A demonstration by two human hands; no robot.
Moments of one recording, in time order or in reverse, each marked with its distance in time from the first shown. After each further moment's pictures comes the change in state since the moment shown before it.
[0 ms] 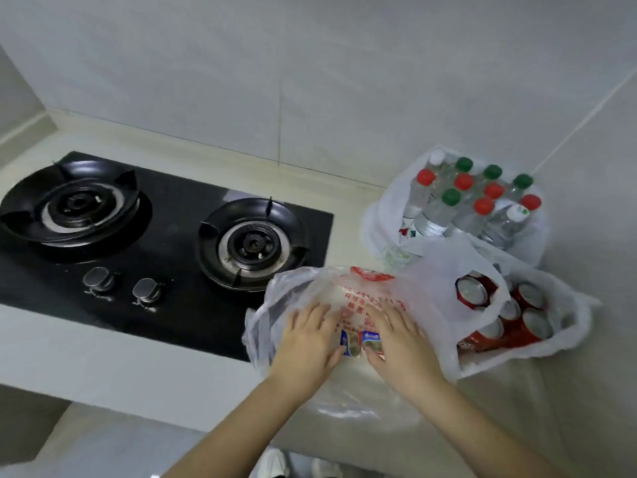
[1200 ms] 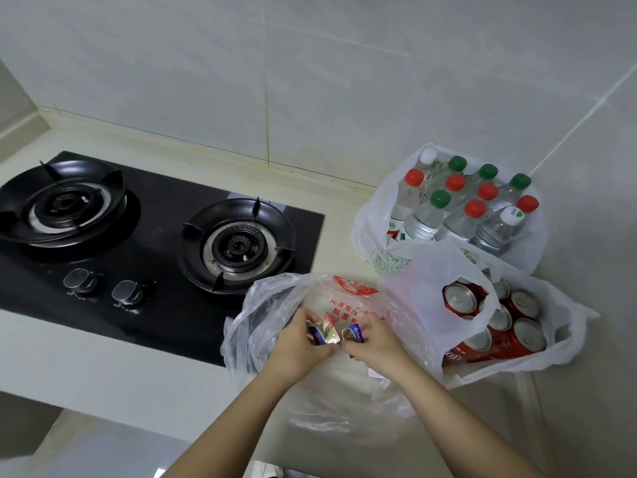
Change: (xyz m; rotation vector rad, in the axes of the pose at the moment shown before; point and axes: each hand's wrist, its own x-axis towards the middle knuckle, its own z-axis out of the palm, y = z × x) left_hand 0.032 0.013 0.025 -0.959 -0.121 -0.614; right_hand 0.040 0.022 0.023 0.818 -0.288 0.355
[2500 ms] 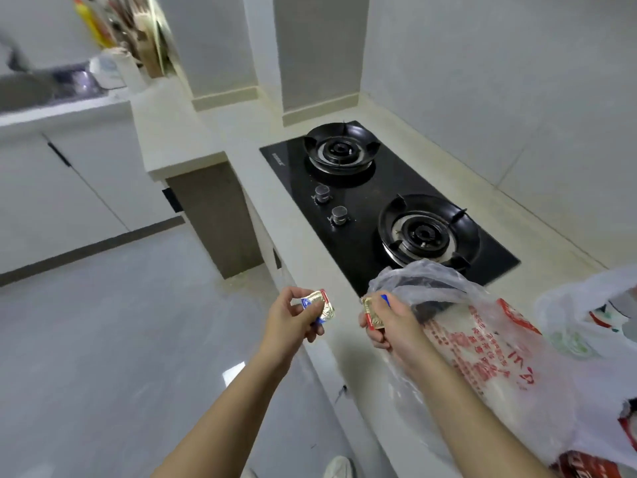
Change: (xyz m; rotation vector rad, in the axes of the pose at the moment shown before) left_hand -0.210 -0.021 -0.048 -0.675 0.945 -0.147; right_hand -0.085 -0.083 0.085 0.323 -0.790 -0.342
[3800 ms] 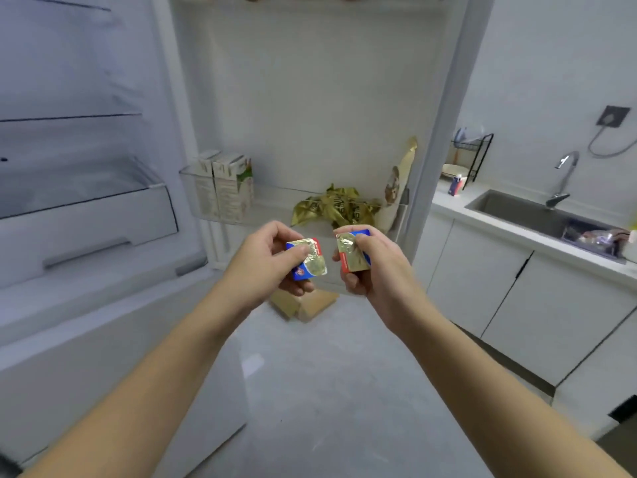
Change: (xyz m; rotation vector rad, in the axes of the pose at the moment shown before) left_hand -0.398 0.092 -0.571 0.007 1.241 0.390; right_hand -0.267 -0.024 0.712 -0.240 -1.391 -0.238
